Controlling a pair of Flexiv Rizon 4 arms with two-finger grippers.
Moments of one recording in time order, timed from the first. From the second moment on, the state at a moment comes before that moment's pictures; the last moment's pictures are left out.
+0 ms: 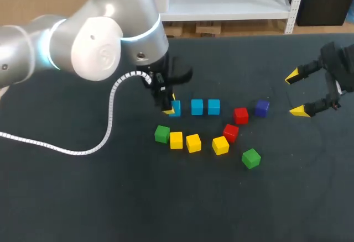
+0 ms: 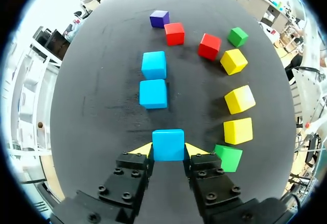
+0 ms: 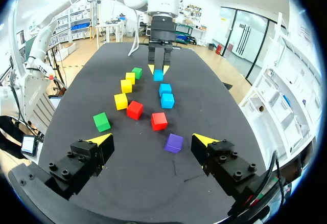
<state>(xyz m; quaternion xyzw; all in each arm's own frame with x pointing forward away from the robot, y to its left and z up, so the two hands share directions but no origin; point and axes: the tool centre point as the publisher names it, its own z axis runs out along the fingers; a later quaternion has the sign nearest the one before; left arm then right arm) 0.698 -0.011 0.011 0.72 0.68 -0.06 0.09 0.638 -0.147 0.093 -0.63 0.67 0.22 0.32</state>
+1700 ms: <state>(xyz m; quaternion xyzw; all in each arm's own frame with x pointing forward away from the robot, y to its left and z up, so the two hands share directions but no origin) 0.710 -0.028 0.000 0.73 0.67 -0.06 0.08 0.638 -0.147 0.093 -0.63 0.67 0.22 0.32</state>
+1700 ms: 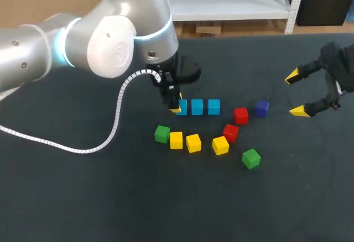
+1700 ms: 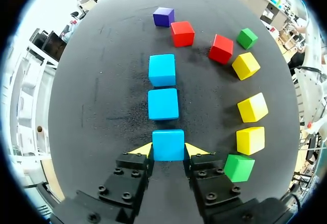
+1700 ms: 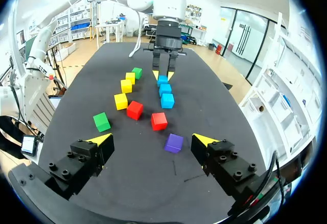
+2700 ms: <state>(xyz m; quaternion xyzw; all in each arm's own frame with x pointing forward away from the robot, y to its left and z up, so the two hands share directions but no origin) 0.713 -0.025 -0.003 0.73 0.68 -0.06 0.07 0.638 -0.147 0.093 -0.63 0.67 0.22 0.32</state>
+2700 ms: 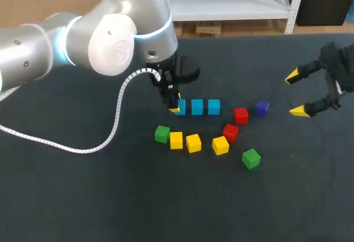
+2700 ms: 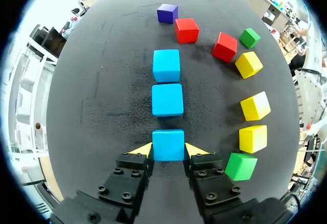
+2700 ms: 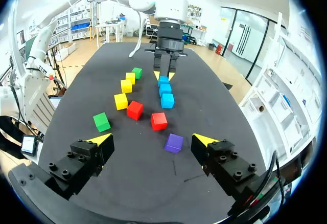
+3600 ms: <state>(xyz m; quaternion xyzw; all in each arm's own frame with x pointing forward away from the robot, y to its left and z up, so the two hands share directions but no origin) 0.708 -0.025 -0.005 0.72 0.68 -0.07 0.06 0.638 -0.147 0.093 -0.63 0.67 0.22 0.32</state>
